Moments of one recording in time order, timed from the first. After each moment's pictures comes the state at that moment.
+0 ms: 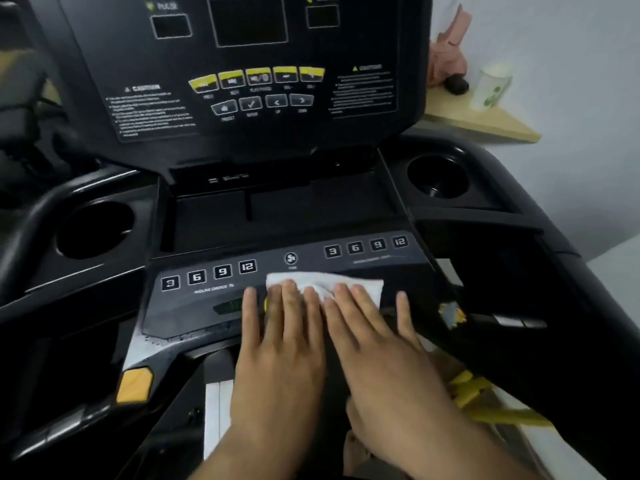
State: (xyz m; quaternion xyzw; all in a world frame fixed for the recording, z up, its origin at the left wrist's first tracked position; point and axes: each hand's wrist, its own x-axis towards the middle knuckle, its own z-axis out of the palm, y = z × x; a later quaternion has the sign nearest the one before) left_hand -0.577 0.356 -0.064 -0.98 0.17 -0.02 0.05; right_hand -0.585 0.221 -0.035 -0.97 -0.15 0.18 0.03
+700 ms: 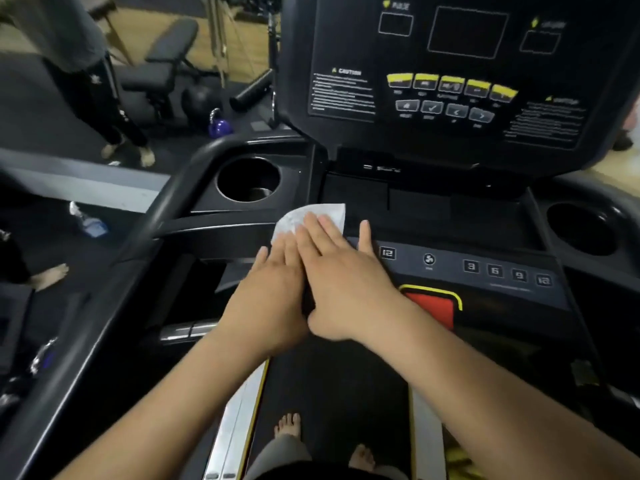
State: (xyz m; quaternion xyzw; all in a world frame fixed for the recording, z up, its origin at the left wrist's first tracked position) left_hand -0.553 0.506 -0.071 -0.99 0.04 0.04 -0.12; right_hand -0.514 0.386 -0.026 -0.93 -0.33 0.13 0.00
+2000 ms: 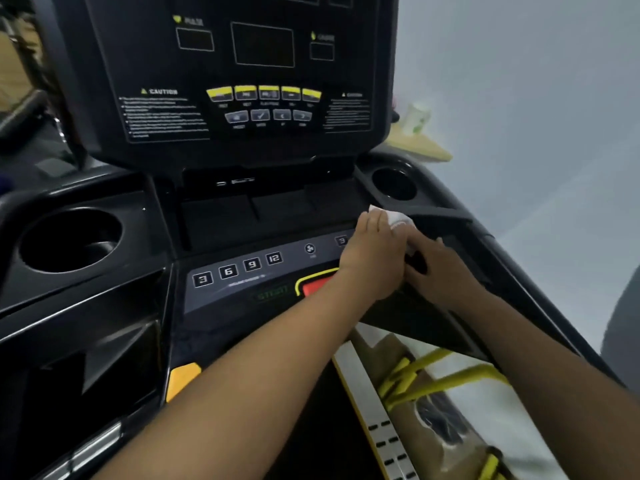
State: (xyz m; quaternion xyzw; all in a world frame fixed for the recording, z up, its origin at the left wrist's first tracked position) left_hand -0.477 0.285 -0.055 -0.90 0.42 -0.01 -0.06; right_hand -0.543 0.148 -0.055 -0.98 0.06 -0.02 0.19
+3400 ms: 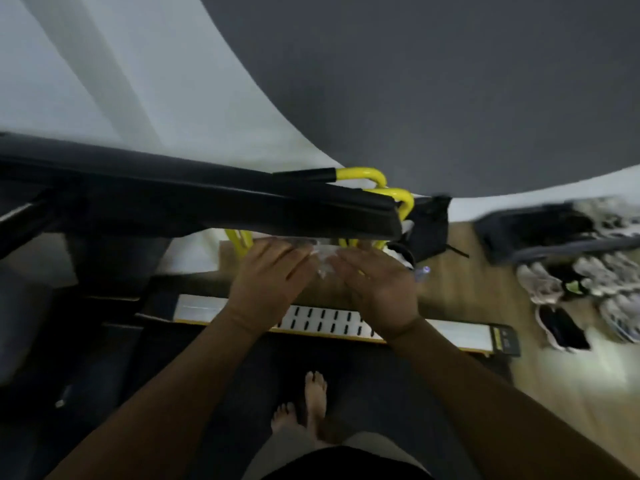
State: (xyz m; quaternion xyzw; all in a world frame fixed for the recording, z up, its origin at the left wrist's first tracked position) left_hand -0.841 0.075 -0.171 -0.46 0.82 -0.20 -0.28; right_hand -1.053 0.044 -0.178 -0.87 0.35 -0.33 -0.06
